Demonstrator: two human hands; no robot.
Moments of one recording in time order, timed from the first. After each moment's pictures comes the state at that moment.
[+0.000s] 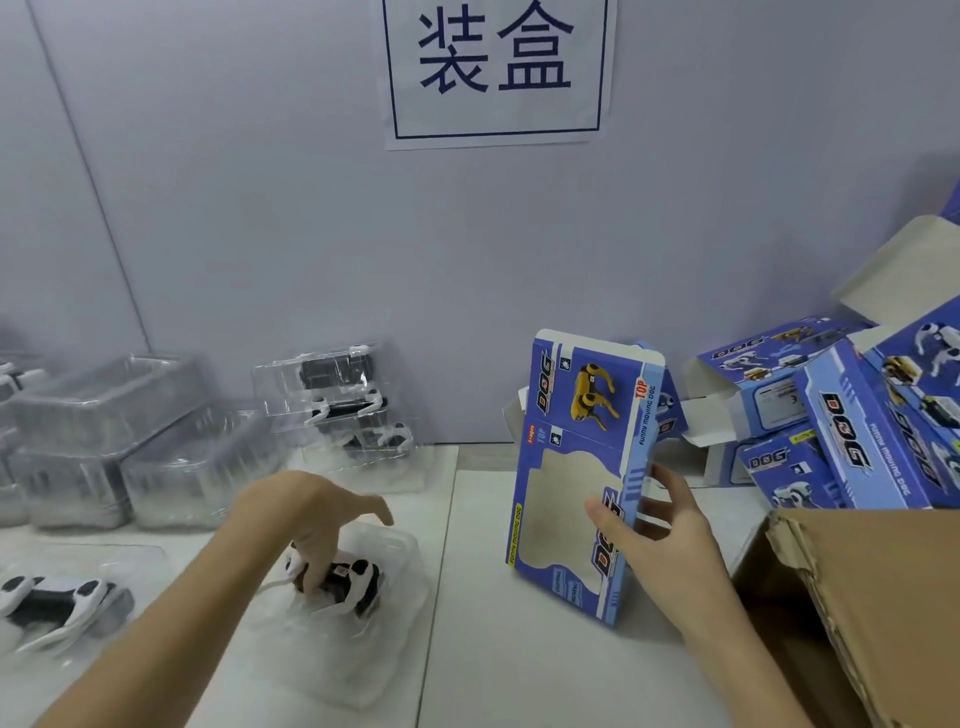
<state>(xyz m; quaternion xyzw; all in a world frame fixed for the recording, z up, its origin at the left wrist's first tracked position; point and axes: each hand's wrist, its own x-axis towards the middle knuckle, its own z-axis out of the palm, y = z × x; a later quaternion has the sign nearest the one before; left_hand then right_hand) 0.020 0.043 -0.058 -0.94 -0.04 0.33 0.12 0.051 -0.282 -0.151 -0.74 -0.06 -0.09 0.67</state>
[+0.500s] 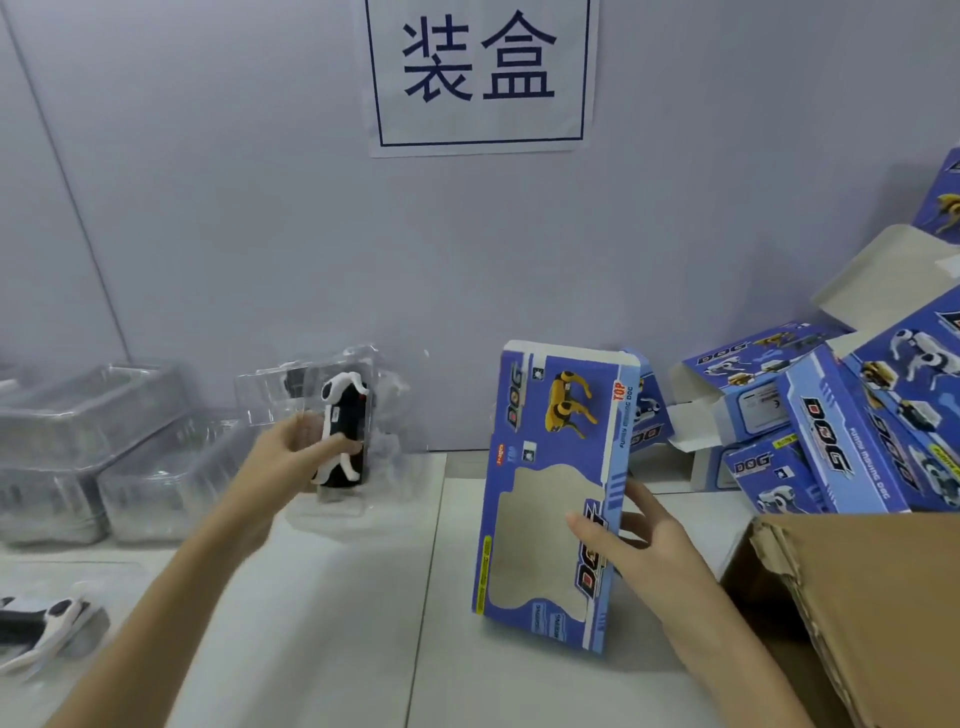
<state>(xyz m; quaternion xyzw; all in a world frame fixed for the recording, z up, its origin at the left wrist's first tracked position) 0.032 0.083 -0.086 -0.80 -0.10 -0.19 -0.56 0.040 -0.283 -0.135 -0.72 -0.09 0.02 0.68</state>
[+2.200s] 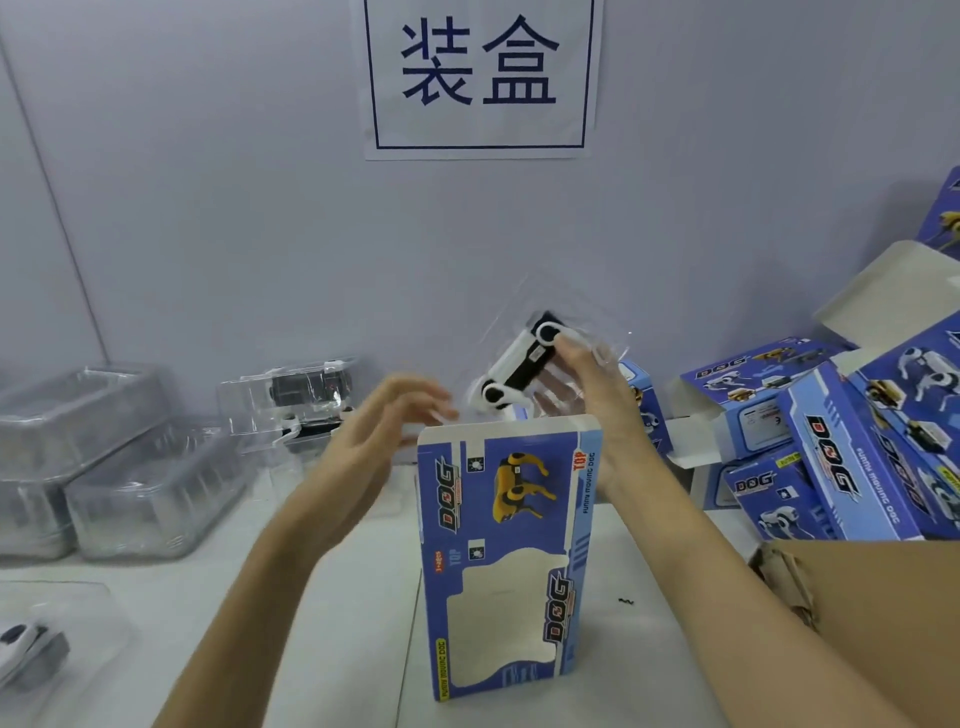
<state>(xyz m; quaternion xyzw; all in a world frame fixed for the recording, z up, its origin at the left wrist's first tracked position) 0.038 -0.005 -0.059 -0.72 0.22 -0.13 -0.64 0.128 -0.223 -0.038 -0.46 -0.12 0.00 0.88</state>
